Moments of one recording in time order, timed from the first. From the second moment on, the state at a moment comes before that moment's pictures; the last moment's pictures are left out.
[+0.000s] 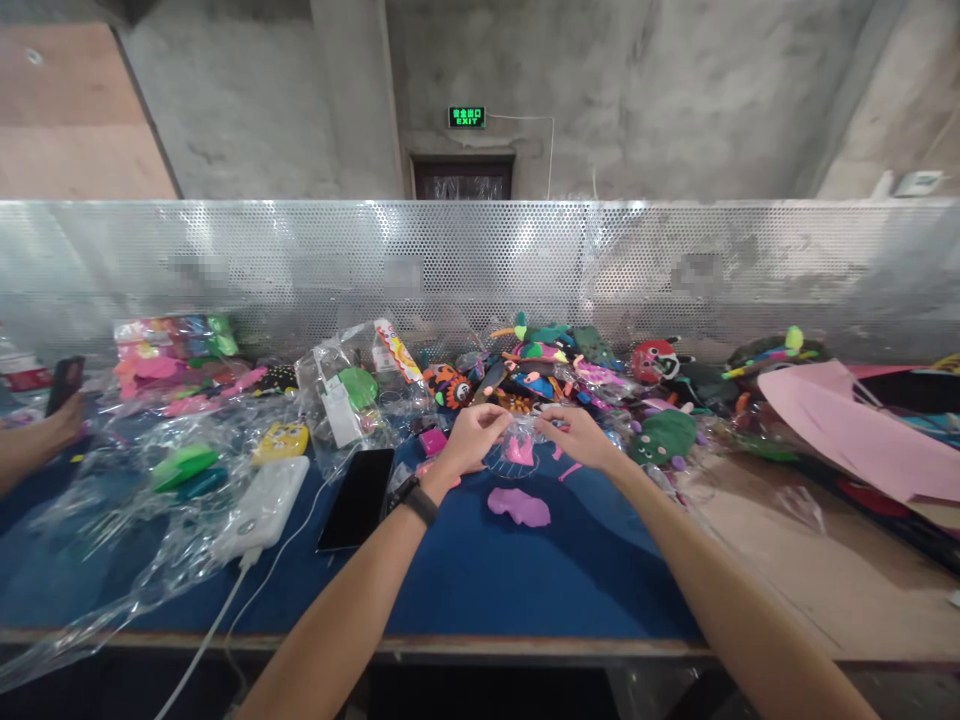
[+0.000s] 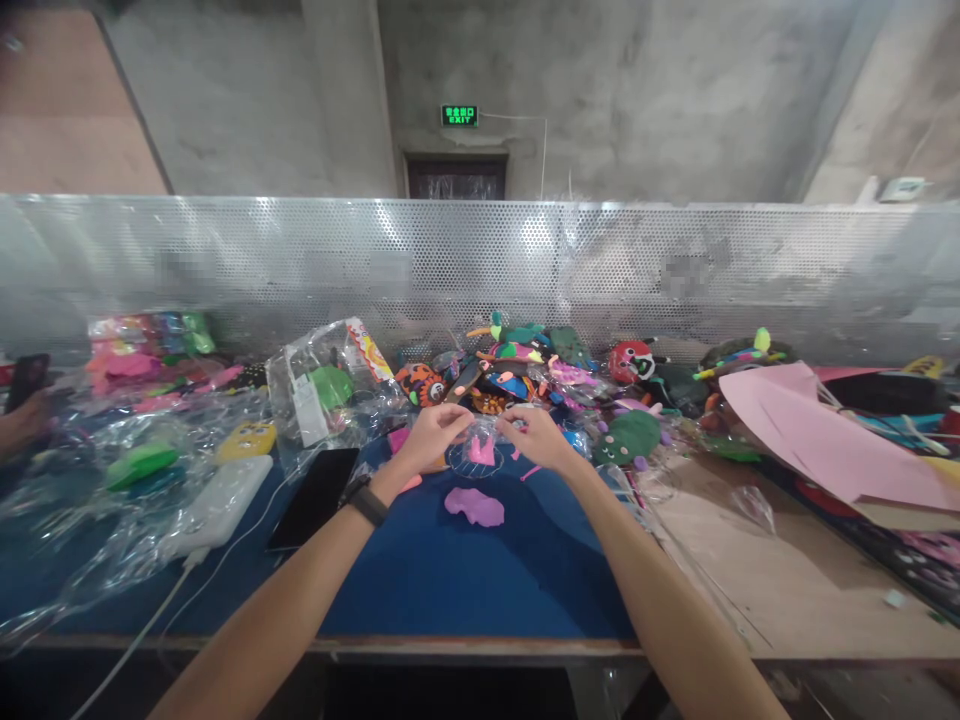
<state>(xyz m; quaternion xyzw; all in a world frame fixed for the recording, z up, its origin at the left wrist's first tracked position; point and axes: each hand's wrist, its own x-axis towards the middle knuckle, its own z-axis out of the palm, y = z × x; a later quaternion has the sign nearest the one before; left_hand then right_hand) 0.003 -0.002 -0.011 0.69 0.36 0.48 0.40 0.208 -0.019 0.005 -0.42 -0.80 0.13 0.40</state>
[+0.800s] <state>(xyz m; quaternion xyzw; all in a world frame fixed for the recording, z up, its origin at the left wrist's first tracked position) 0.010 -0.021 -0.002 0.78 0.35 0.45 0.25 0.203 -0.022 0.005 -0.42 -0.81 0.13 0.38</state>
